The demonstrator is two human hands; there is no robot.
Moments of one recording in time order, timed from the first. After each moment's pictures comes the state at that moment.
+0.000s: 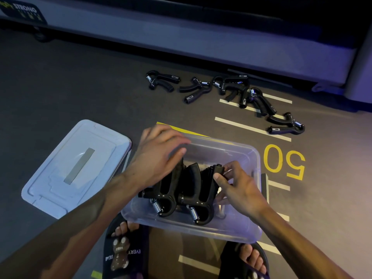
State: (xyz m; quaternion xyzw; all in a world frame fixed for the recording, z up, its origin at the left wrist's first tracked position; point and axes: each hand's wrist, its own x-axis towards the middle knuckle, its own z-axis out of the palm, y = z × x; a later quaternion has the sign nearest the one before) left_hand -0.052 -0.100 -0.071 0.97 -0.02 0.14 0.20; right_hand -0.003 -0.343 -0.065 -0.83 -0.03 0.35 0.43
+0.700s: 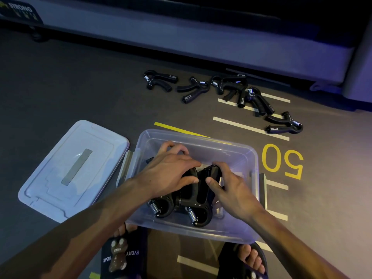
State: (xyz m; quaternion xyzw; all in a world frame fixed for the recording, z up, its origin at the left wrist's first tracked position) left_hand -0.049 -0.125 -0.081 0.97 -0.13 -0.07 0.17; right_hand -0.005 -0.339 -0.074 -0.88 -0.17 0.31 0.31
